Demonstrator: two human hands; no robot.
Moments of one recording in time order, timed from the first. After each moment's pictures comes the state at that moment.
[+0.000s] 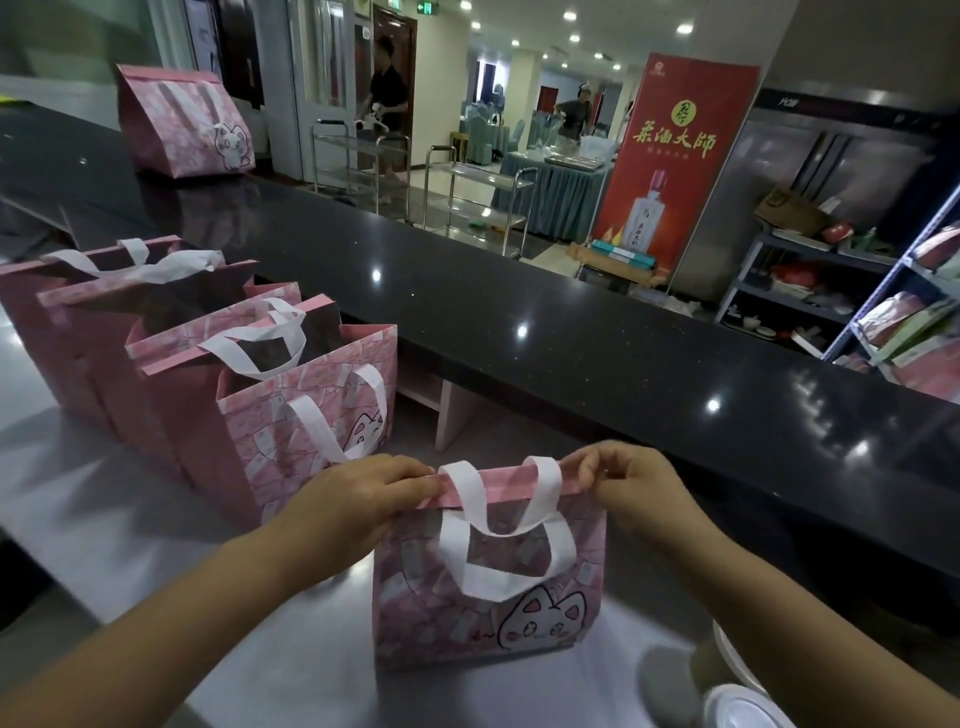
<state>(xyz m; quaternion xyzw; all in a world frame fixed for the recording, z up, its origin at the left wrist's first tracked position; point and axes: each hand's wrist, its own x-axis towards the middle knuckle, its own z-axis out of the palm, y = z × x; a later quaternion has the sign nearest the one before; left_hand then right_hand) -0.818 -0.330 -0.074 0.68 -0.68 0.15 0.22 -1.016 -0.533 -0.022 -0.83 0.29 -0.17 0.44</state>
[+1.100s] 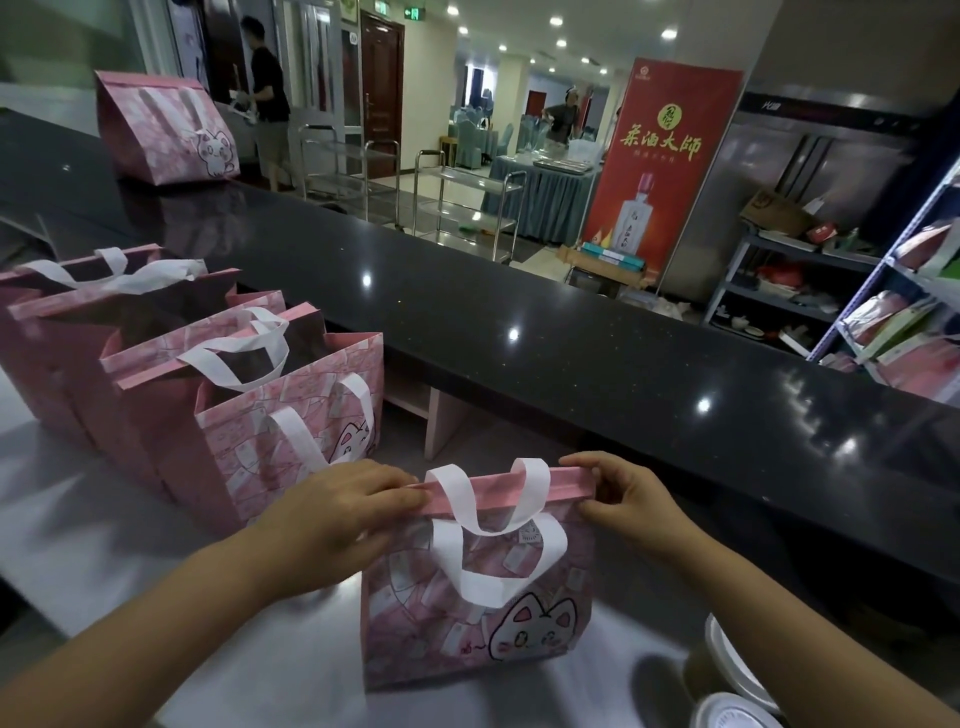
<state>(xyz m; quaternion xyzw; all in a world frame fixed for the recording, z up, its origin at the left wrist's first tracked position) -0.814 -0.327 -0.066 0.68 -0.70 0.12 0.20 -1.024 -0.587 -0.062 -0.86 0.22 -0.14 0.44</state>
